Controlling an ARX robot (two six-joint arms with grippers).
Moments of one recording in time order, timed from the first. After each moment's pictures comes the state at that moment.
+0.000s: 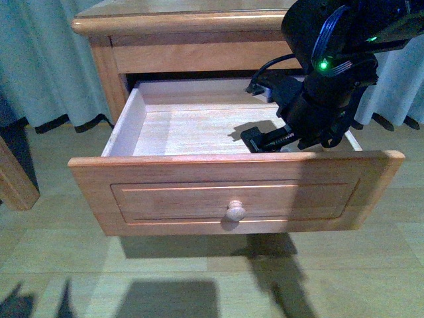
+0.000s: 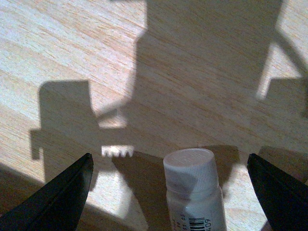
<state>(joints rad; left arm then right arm) 0.00 0.01 0.01 0.00 0.00 -0.01 0.24 2.32 1.66 -0.45 -0.03 -0.21</state>
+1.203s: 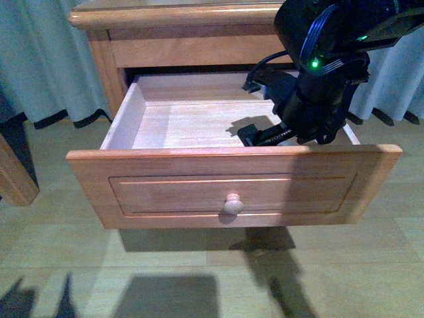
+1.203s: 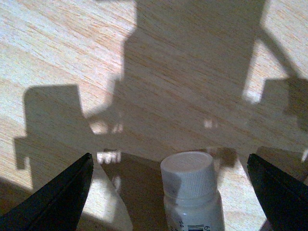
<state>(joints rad) 0.00 0.01 0.01 0.00 0.00 -0.01 0.27 2.34 1.67 -0.43 0.00 -0.21</state>
